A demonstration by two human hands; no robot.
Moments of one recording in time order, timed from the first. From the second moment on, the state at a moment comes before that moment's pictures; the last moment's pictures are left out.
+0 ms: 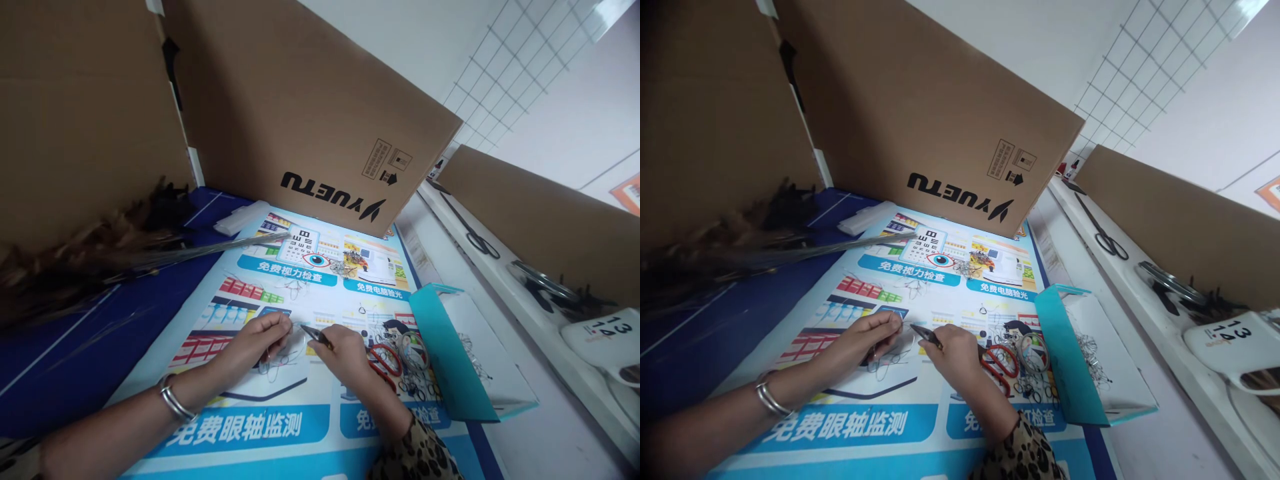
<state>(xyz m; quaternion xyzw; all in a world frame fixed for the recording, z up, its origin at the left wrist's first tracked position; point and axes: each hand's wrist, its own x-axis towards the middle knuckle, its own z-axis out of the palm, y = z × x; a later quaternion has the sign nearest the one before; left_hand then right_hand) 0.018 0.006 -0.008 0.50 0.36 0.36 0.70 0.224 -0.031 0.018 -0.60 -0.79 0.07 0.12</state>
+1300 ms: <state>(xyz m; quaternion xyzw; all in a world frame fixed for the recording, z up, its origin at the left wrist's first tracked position) 0.023 -0.009 0.006 0.33 0.33 0.33 0.82 0.218 -0.038 0.036 -0.62 -0.78 0.03 0.06</state>
